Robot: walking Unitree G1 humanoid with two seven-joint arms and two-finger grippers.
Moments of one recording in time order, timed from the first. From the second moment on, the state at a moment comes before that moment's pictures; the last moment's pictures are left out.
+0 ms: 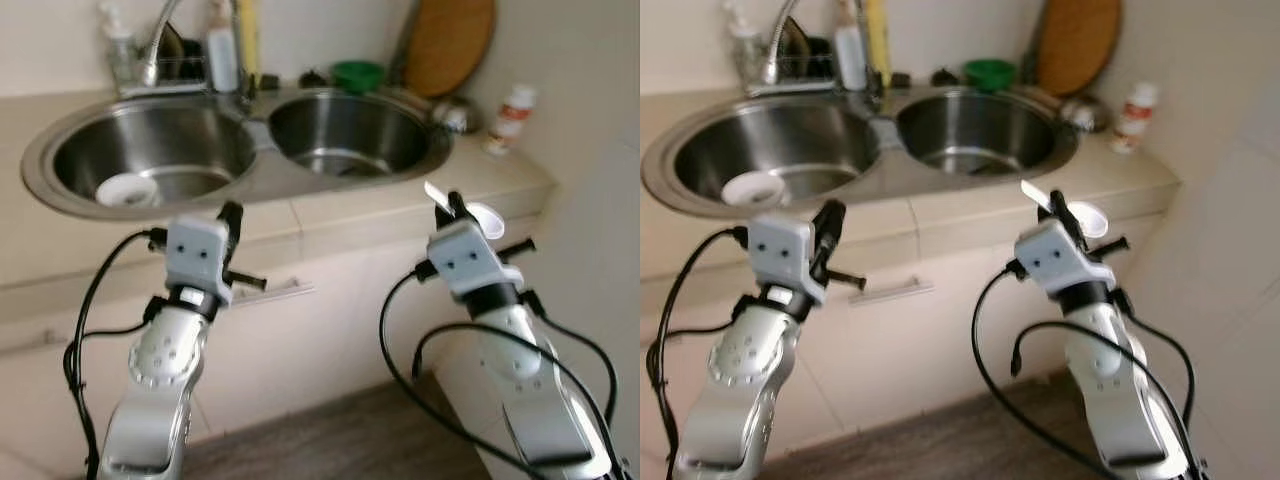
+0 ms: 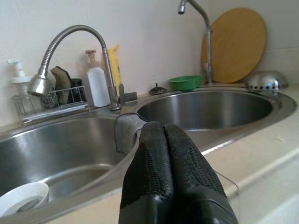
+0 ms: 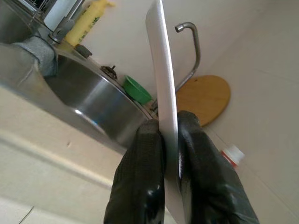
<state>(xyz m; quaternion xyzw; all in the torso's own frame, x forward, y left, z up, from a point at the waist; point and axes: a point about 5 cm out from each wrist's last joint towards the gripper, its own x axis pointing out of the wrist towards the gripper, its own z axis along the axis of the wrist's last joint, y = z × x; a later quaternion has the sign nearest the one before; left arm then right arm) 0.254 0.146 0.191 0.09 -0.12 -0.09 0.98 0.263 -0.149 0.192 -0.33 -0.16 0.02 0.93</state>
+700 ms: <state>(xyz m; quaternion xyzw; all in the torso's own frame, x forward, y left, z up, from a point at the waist) 0.255 0.145 0.192 0.08 -0.13 -0.09 0.98 0.276 -0.153 0.200 -0.29 -0.16 0.00 0.95</state>
